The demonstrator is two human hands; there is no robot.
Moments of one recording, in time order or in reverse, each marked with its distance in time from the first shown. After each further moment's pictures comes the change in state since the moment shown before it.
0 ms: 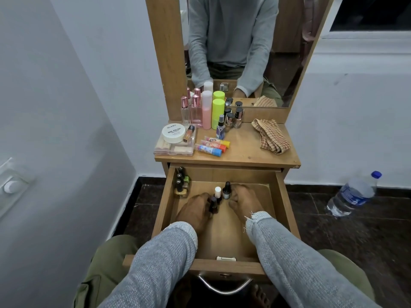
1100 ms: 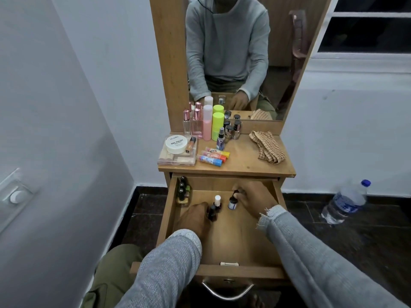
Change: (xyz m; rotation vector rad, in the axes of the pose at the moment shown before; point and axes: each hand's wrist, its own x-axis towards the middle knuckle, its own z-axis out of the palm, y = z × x) left_hand -0.012 0.013 -0.014 0.101 -0.006 -0.118; right_hand -0.003 -0.016 -0.052 -0.225 0.041 -0.187
